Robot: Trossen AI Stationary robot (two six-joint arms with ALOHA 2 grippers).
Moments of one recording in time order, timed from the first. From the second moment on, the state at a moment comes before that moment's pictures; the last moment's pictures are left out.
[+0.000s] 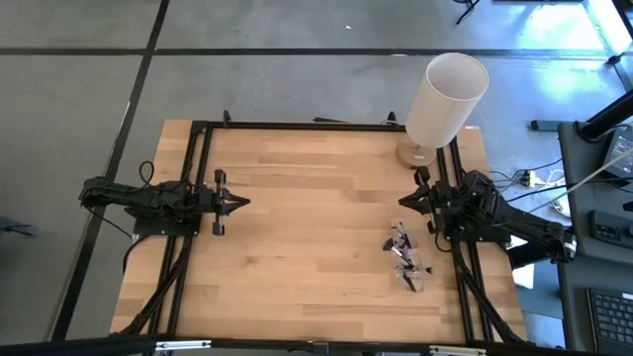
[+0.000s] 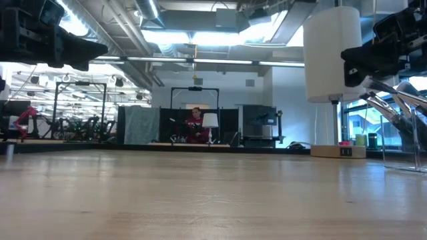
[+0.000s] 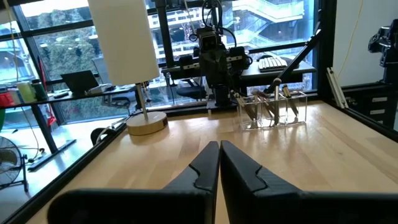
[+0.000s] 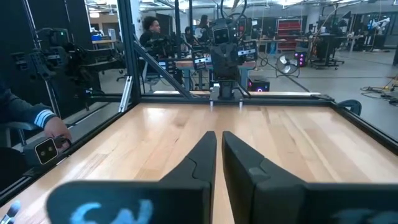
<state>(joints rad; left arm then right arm) -0.15 0.01 0.01 0.05 -0.24 0.14 -0.41 0.02 0.01 0.08 -0.54 0.05</state>
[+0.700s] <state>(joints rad) -0.15 0.01 0.01 0.05 -0.24 0.14 -0.41 0.02 0.01 0.08 -0.54 0.05</state>
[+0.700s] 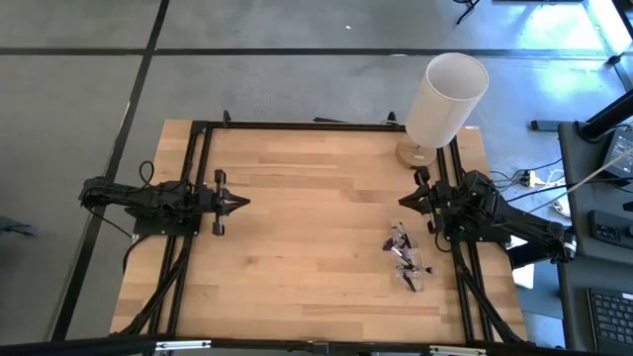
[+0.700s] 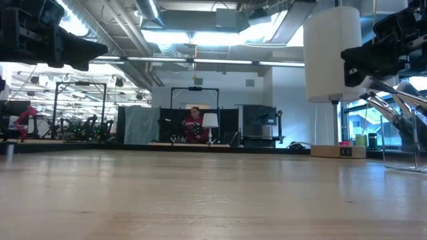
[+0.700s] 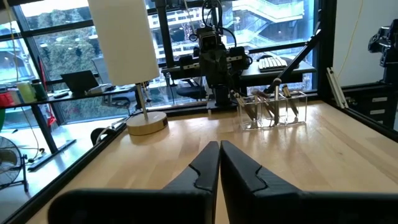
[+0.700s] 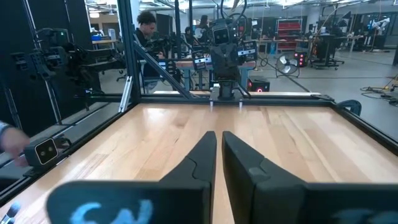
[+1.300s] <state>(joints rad) -0.15 0.01 0.01 0.05 -0.24 0.14 -0.41 0.02 0.01 0.08 -0.54 0.05</state>
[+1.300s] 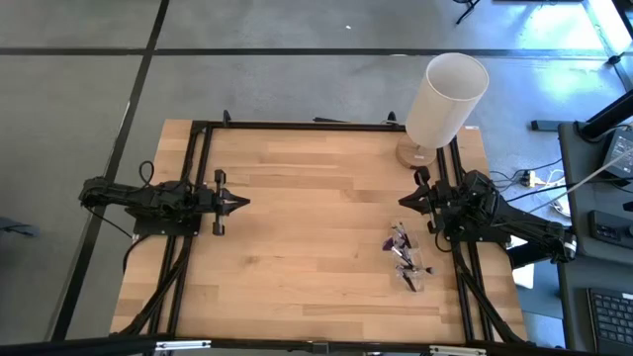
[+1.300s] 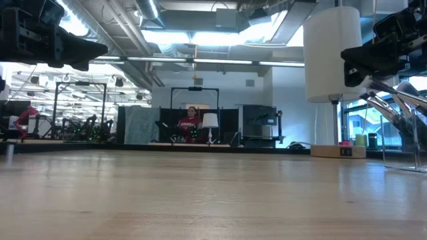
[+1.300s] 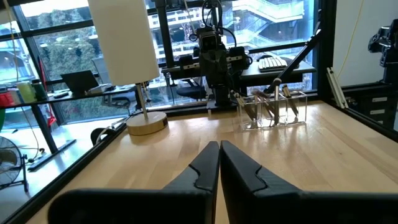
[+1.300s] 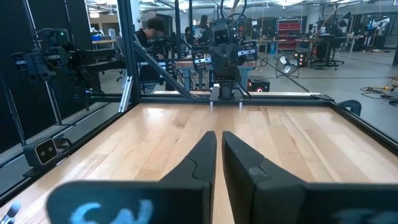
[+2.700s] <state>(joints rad) -0.15 0.01 0.01 0.05 -0.24 0.14 -0.41 0.02 0.01 0.08 -0.54 0.04</state>
